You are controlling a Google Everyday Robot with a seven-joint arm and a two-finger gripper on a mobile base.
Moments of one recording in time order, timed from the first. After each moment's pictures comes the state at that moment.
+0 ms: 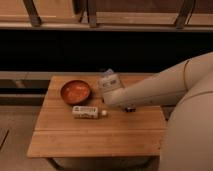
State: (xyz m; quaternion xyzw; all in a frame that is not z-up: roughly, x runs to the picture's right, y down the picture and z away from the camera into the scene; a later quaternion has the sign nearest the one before) arm 0.055 -0.025 0.773 0.05 0.07 -0.32 0.94
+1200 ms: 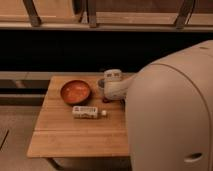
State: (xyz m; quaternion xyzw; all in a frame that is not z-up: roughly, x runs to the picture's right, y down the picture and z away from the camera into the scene) arm 0.056 -0.008 0.836 -0.03 0.03 -0.32 0.95
